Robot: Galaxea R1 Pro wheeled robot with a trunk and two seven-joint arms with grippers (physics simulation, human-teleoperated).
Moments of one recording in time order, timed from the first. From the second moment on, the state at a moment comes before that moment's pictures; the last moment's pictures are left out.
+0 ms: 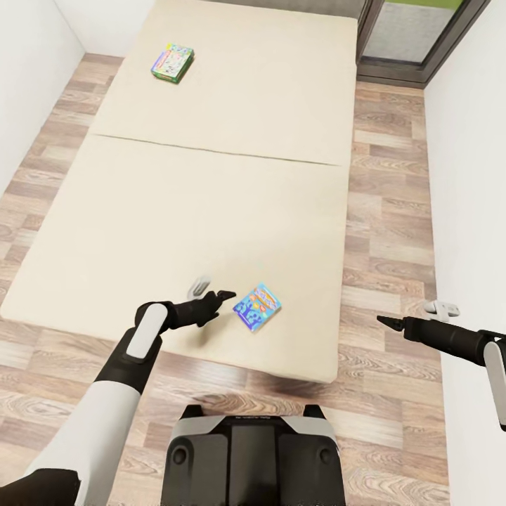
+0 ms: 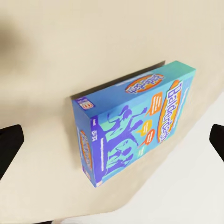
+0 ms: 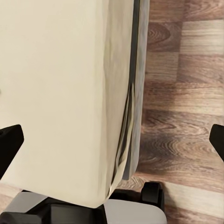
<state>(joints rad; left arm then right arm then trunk) -0.83 -0.04 -0.03 -1.01 1.03 0.84 0.13 -0.51 -0.31 -0.38 -1.55 -0.13 1.04 0.65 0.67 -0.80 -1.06</state>
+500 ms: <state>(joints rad) -0.84 -0.05 -0.03 -0.94 1.03 0.84 0.13 -0.51 -0.32 -0.38 -1.56 -0.13 1.04 0.65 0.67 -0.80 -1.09</state>
